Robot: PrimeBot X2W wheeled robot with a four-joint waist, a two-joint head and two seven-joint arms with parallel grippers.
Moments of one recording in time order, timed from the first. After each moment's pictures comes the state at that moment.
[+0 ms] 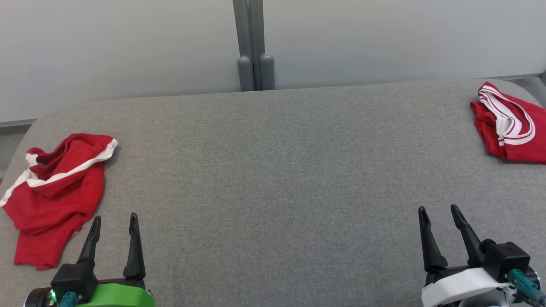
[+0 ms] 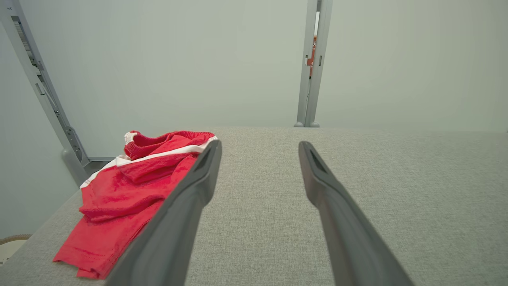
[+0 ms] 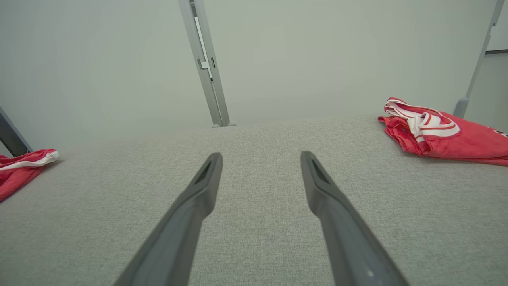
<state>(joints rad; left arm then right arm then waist) 0.03 0.05 0.09 0.17 -0.11 -0.12 -0.26 0.08 -0.08 0.00 0.11 0.21 0.13 -0.26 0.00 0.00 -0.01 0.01</state>
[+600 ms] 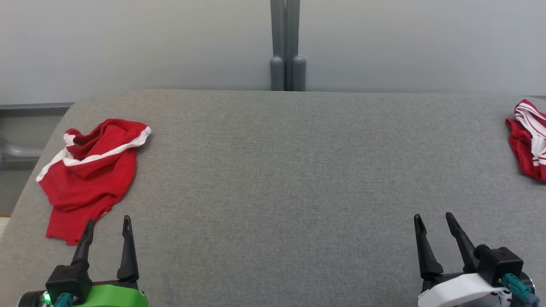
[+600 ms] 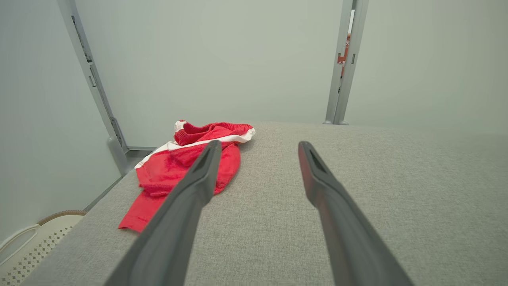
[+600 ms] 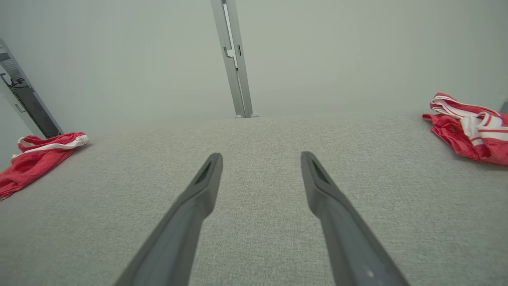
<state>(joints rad) 0.03 0.06 0.11 0.18 -0.10 -0.12 -0.26 0.09 -0.07 0.01 0.14 0.21 0.13 -0.26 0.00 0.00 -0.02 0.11</state>
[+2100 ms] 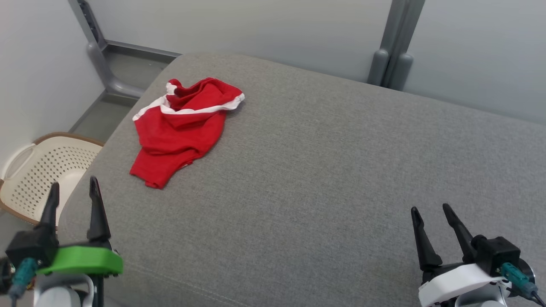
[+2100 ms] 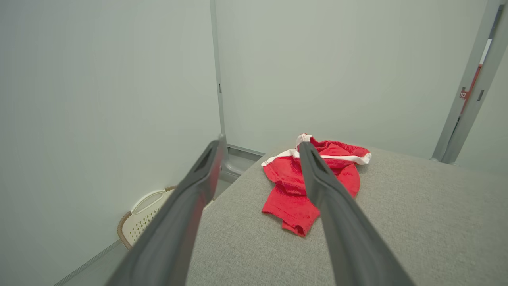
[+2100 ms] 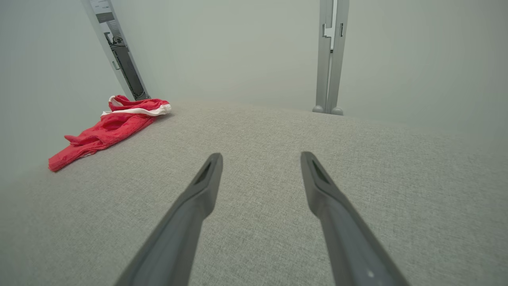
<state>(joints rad) -0.10 0.09 0.18 0.23 -0.13 -0.12 -0.26 0.05 -0.10 0.04 0.16 0.20 0.13 -0.26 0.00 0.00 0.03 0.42</state>
